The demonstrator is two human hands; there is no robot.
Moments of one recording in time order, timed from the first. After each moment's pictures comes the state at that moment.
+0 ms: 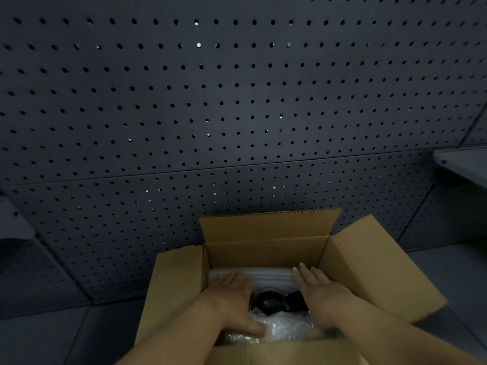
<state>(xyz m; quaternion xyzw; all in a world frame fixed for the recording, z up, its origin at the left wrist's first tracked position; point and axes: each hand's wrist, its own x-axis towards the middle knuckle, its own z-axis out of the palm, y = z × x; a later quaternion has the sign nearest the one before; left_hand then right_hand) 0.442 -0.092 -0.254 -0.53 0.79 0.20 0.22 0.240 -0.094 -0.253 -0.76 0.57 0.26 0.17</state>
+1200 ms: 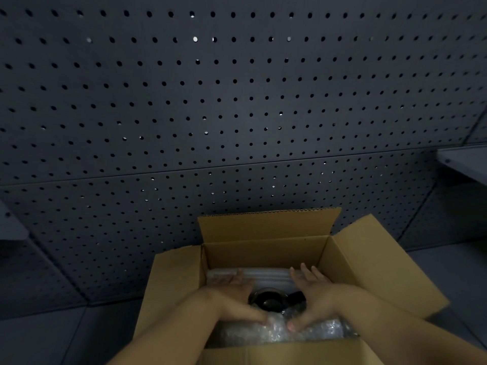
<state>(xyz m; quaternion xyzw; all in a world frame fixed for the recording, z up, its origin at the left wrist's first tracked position) 0.444 -0.109 -0.256 -0.54 0.75 0.31 0.22 0.235 -0.112 -0.249 -0.71 0.58 0.23 0.33</state>
